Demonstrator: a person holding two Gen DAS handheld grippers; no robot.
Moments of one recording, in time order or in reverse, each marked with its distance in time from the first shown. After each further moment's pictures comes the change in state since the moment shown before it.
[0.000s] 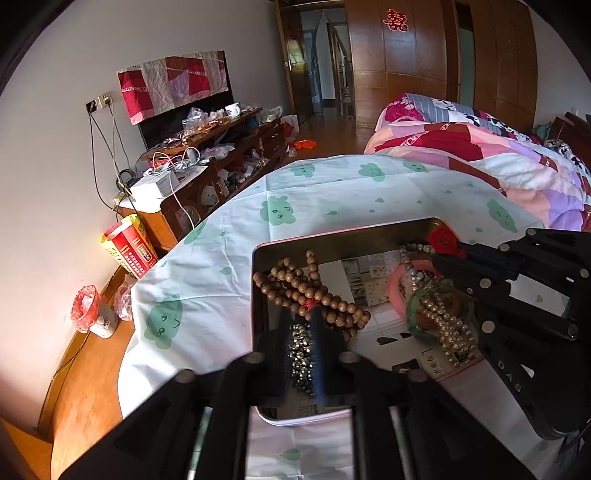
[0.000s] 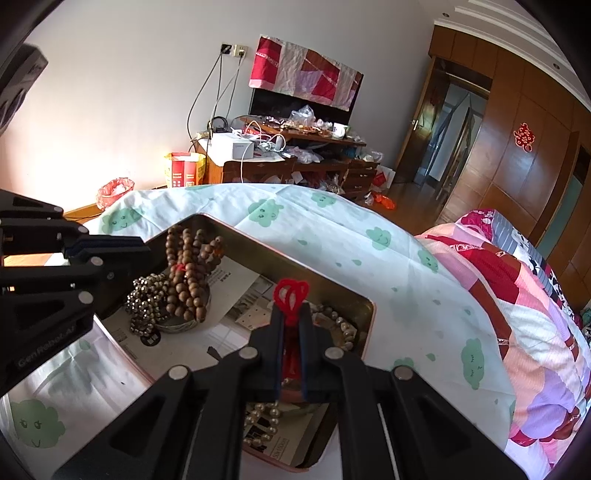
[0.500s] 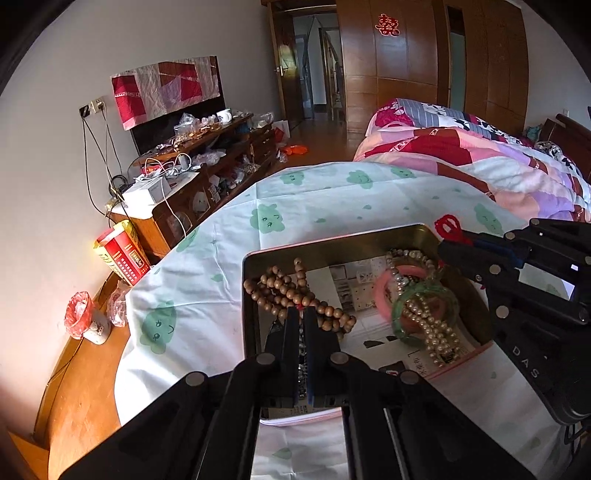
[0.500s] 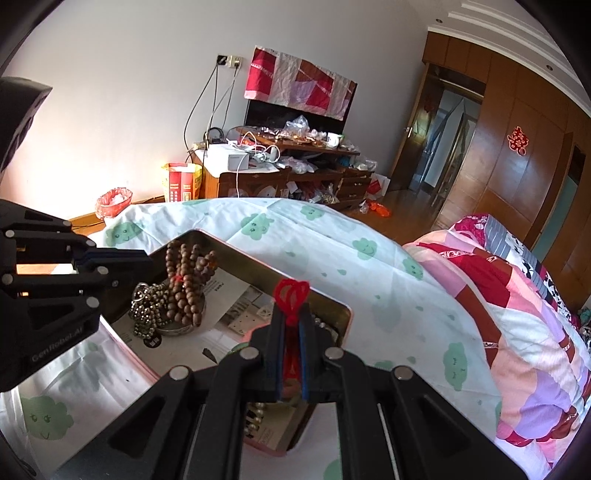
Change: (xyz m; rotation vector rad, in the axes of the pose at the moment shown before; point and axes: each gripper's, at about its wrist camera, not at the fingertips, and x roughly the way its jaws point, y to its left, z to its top) left arm -0.009 -0.003 0.000 0.008 -0.019 -0.045; right arm -0.018 -0.011 0.003 0.012 -0.034 -0.011
